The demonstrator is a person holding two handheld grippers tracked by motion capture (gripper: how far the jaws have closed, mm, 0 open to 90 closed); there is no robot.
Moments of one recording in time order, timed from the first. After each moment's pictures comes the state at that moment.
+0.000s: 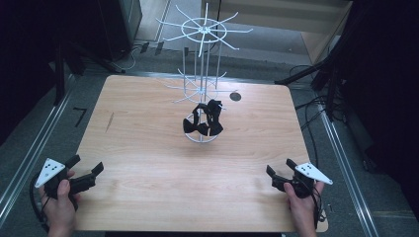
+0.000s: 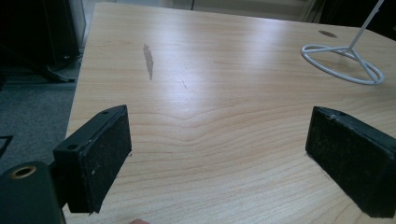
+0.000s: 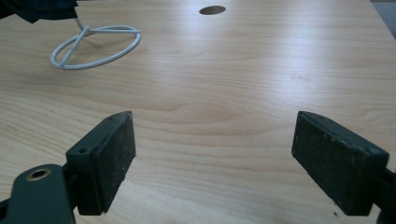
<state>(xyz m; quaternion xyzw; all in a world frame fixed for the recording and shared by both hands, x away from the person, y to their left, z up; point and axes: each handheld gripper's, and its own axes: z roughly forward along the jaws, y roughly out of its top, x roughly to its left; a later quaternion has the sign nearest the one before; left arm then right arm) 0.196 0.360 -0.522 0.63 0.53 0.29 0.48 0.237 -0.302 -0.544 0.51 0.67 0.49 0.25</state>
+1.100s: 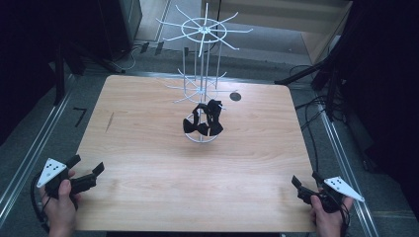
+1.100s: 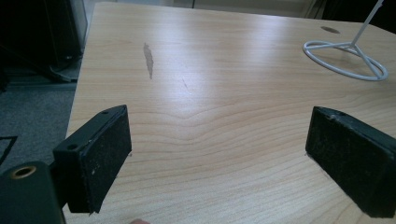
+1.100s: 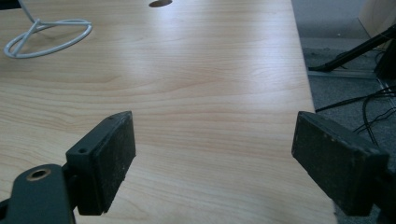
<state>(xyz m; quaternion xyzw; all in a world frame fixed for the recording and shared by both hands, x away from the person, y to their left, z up) 0.196 0.357 -0.522 0.64 0.53 0.29 0.47 0.202 -0.371 -0.550 0.55 0.64 0.47 0.27</state>
